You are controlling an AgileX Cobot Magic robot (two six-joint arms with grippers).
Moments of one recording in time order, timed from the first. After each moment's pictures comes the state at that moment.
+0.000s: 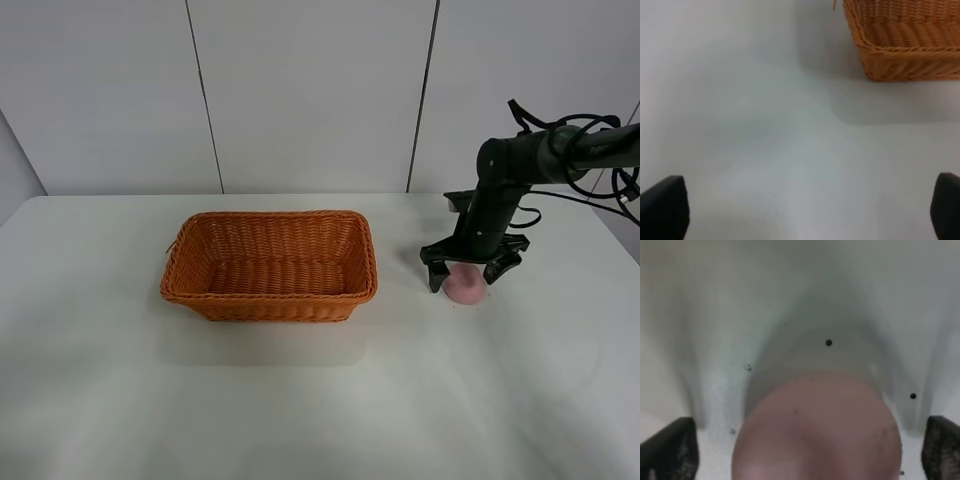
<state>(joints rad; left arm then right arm) -0.02 -0.01 -0.49 0.01 1.06 0.02 0.14 2.24 -1.56 0.01 0.92 0.02</state>
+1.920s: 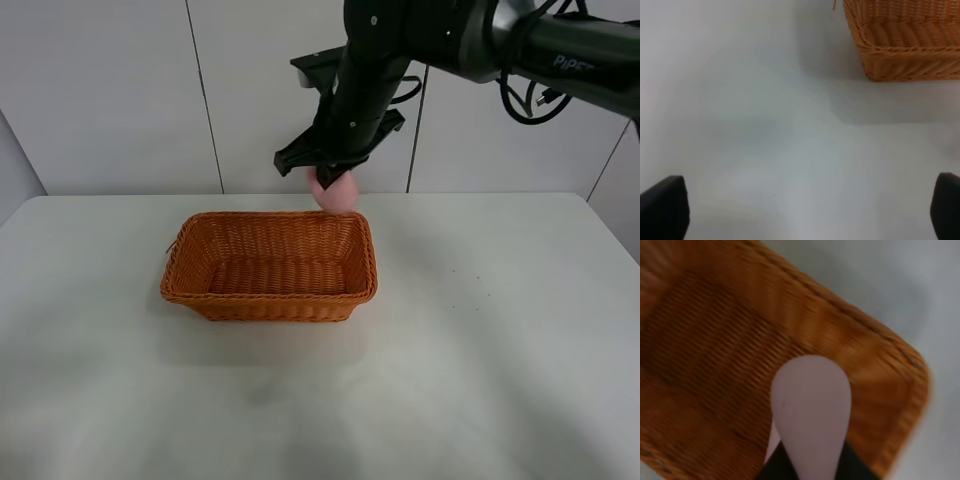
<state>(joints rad) -0.02 -0.01 -0.49 0.01 1.06 0.02 0.63 2.08 -1.98 -0.03 1.10 0.05</state>
